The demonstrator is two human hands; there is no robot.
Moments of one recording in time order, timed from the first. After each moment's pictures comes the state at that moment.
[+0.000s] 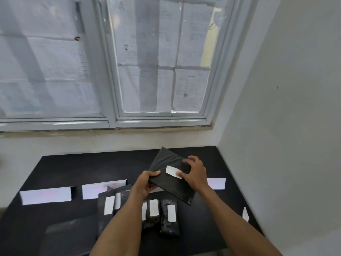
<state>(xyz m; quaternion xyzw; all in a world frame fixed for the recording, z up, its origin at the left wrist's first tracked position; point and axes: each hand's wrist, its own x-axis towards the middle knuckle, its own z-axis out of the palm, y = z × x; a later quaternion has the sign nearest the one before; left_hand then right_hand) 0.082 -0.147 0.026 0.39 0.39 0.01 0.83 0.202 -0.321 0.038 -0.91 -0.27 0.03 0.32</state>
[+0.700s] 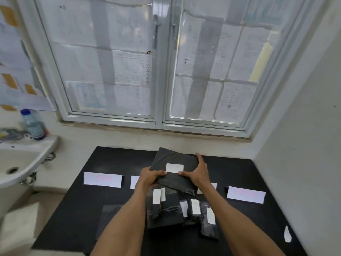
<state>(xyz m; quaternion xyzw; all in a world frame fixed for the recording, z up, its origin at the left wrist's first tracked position) -0.071 -0.021 0.048 0.56 0.40 0.12 0.72 0.069 -0.176 0.062 -0.85 -0.22 0.15 0.46</state>
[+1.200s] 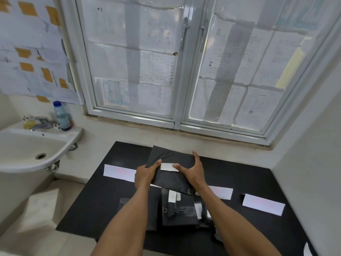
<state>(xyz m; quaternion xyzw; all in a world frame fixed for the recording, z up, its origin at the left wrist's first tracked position) -0.130 0.022 0.042 0.58 0.54 0.22 0.57 0.009 -0.109 0.059 -0.80 -0.28 0.16 0.50</state>
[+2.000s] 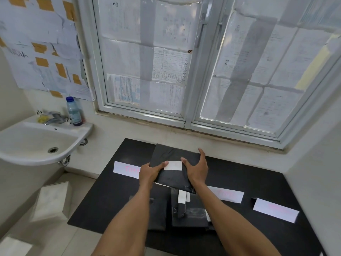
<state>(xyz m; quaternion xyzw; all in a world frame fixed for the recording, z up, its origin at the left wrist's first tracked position) -0.151 0.051 0.031 0.55 0.49 0.24 0.63 -0.015 -0.063 0.055 -0.81 -0.23 0.07 0.54</state>
